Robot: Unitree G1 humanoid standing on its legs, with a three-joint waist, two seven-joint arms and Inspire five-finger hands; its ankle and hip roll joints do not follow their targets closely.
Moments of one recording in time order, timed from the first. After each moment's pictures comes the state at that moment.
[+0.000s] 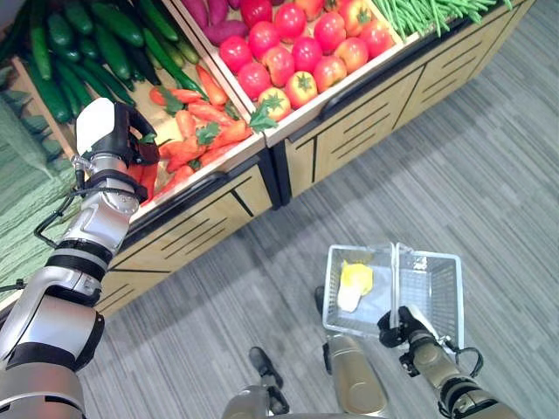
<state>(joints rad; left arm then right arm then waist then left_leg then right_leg) -0.83 0.84 -0.42 0.67 0.10 0.10 0.39 -0.20 -0.39 0.29 1.11 -0.15 -0.01 -0.17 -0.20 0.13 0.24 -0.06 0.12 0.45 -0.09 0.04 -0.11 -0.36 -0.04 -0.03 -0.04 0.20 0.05</state>
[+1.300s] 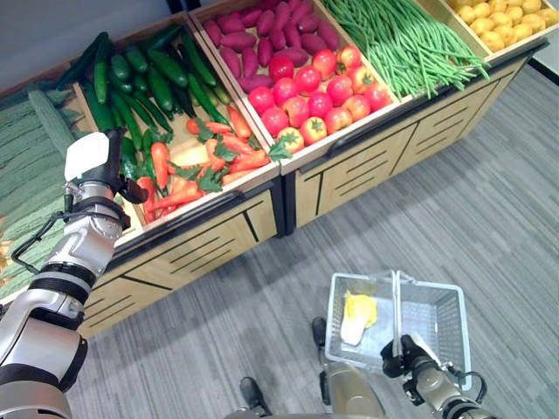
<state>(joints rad) -0.70 0.87 -0.42 0.71 0.20 0.13 0.32 -0.12 -0.37 0.28 1.15 -0.17 0.00 -0.16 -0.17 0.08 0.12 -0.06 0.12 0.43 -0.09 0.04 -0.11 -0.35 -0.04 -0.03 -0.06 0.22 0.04</state>
